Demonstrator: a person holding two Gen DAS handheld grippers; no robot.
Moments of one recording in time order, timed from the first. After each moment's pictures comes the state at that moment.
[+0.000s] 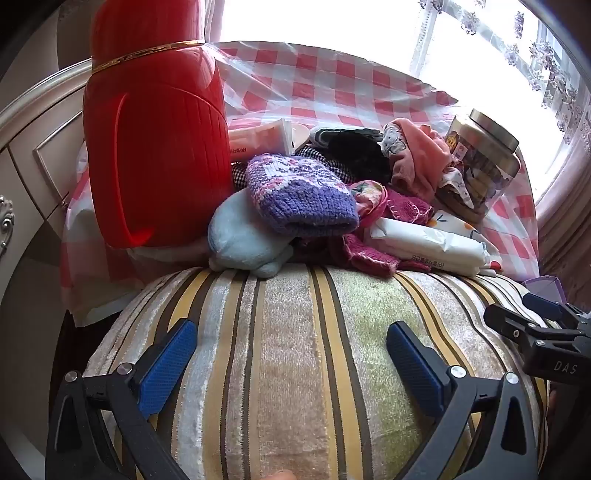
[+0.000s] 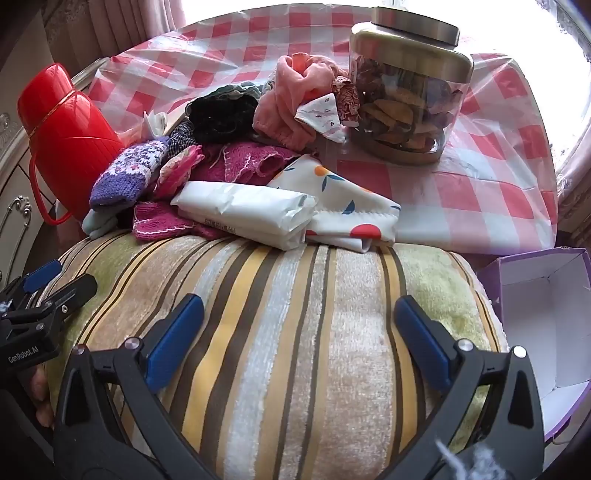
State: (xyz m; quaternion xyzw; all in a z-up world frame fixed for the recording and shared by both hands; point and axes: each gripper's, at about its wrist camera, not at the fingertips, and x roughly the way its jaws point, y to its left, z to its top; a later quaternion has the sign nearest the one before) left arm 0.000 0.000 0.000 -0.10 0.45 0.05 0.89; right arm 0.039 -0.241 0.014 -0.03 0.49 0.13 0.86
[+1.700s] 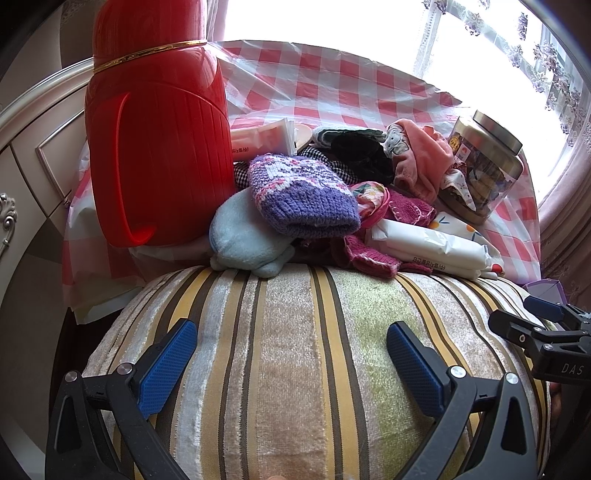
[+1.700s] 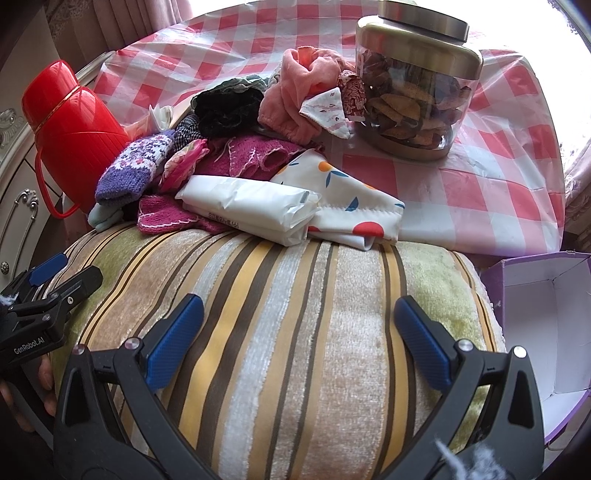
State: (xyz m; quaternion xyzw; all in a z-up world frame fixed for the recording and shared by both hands) left arm 0.000 0.002 0.002 -0.10 0.45 0.05 0.88; right arm 0.043 -0.244 0.013 -0.03 0.51 0.15 0.84
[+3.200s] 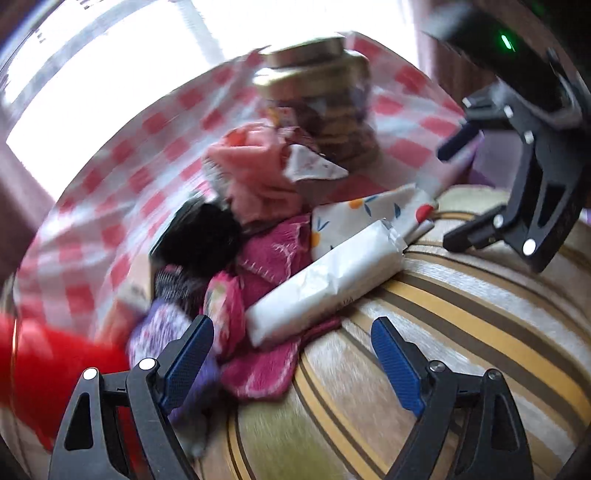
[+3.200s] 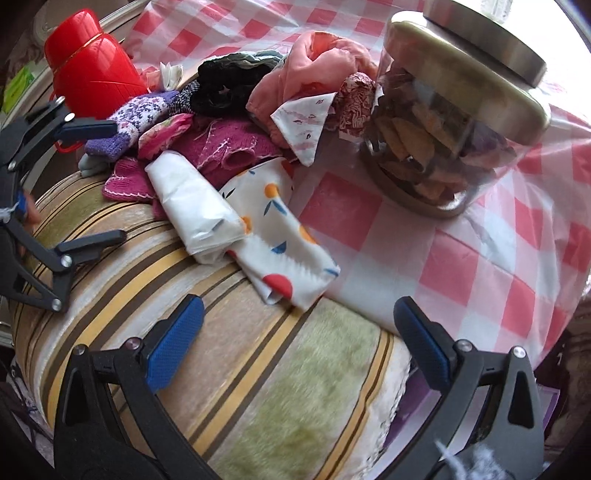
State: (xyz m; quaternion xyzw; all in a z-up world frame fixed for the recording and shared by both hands) left arm 0.081 -0.128 0.018 0.26 0.43 -0.17 0.85; right arm 0.123 -0.280 0.009 -0.17 0.54 0.28 0.78
